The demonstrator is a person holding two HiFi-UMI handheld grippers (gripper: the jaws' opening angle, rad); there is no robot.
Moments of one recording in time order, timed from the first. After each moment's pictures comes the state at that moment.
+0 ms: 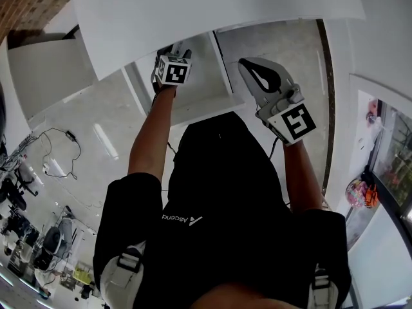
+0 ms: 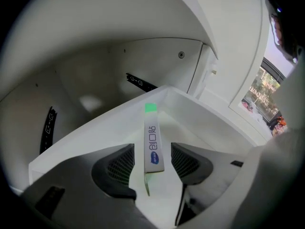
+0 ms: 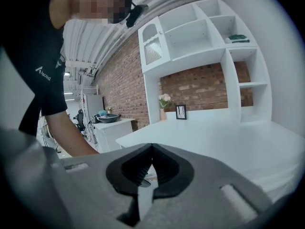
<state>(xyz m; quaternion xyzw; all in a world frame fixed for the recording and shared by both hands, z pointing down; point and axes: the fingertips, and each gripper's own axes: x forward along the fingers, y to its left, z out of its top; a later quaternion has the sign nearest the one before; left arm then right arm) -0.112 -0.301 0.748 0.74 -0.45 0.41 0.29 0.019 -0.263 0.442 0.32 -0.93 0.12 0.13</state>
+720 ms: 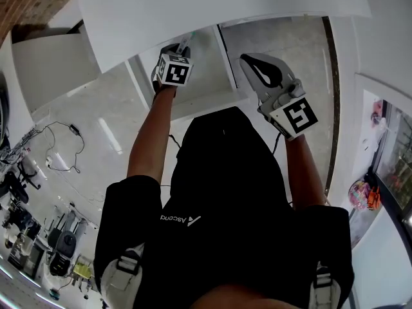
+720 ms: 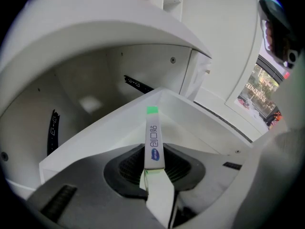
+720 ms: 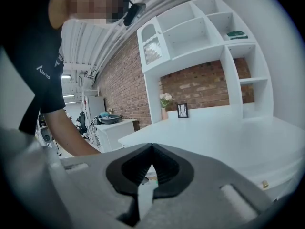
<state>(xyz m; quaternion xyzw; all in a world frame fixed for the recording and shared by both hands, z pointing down) -0.113 -0.285 0.733 0.75 -0.43 0.42 0.28 0.021 -0.259 0.452 0.31 -0.93 0.13 0.13</state>
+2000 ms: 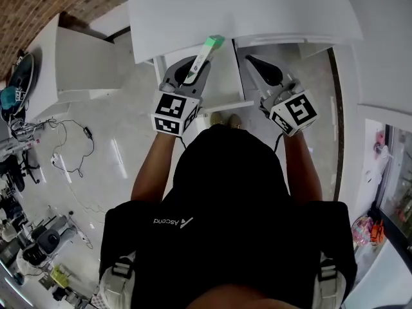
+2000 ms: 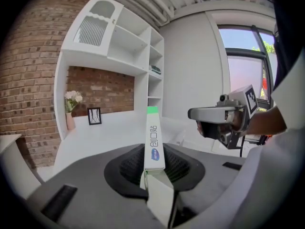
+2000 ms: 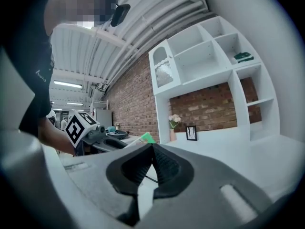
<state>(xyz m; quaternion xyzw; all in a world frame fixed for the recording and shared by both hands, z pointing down) -0.062 -0.194 0.402 0.86 -0.48 0.15 0.13 0.026 -0.199 0.348 0.29 -0.96 0.06 0.02</state>
